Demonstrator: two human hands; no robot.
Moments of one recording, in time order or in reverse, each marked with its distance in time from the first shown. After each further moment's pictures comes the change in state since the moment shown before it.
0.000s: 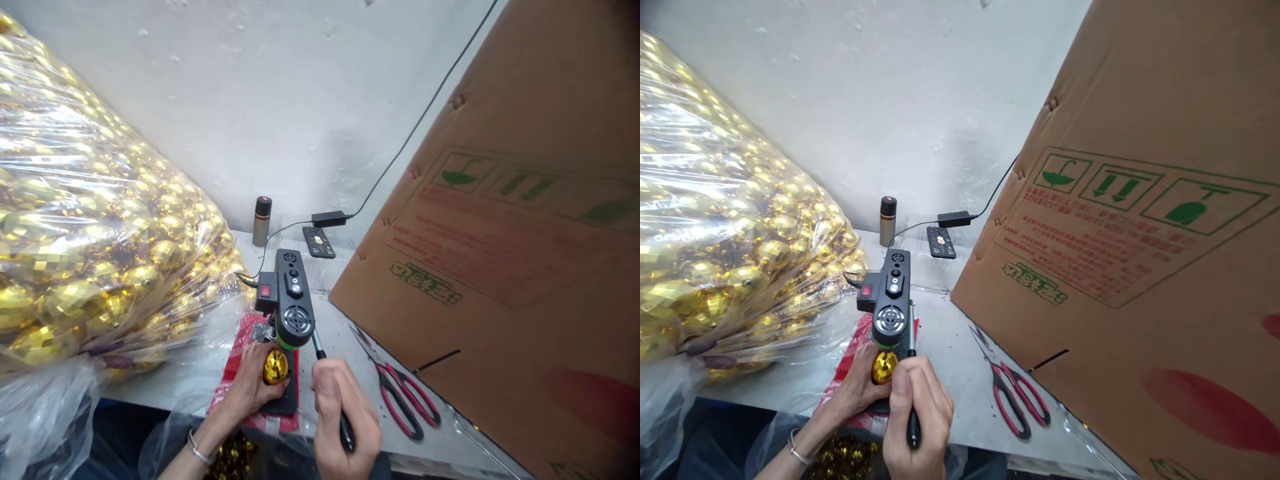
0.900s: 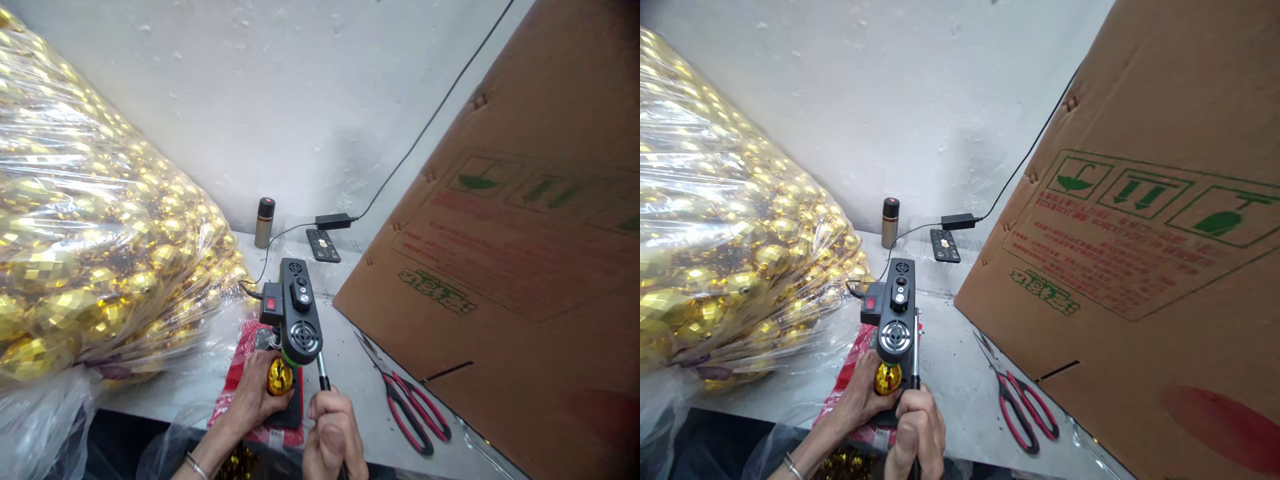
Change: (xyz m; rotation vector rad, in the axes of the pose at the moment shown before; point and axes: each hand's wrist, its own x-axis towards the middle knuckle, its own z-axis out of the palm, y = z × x) left_hand -0.004 -0.006 0.010 0.008 0.009 -0.037; right_hand -0.049 0.035 0.032 -0.040 0.309 -0.024
